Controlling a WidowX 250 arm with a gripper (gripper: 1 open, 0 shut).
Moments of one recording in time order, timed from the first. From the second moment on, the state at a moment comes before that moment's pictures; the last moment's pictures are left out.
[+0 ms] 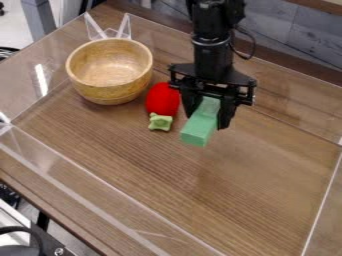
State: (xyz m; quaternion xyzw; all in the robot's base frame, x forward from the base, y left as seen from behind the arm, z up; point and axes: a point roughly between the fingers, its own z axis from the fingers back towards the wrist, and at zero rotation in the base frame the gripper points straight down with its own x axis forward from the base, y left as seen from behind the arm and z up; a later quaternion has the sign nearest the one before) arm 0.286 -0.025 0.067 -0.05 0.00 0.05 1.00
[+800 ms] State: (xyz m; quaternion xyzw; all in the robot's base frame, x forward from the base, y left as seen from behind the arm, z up) arm 0.295 -0.036 0.047 -0.04 0.03 -0.03 1.00
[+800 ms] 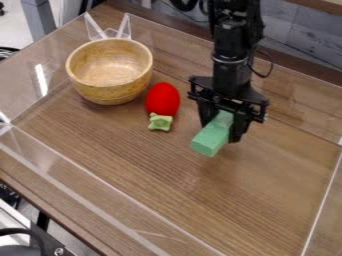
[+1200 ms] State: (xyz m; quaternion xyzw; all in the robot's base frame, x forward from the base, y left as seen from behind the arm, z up) arm 0.288 -0.035 0.059 -0.04 0.02 -0.07 1.00
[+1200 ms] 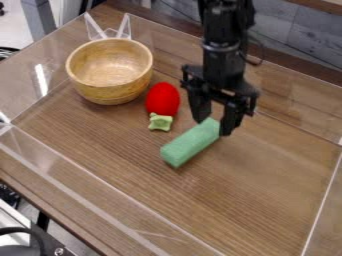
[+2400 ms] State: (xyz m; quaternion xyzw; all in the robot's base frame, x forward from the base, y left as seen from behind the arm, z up) arm 0.259 -0.017 0.075 -0.04 -0.01 -0.06 1.00
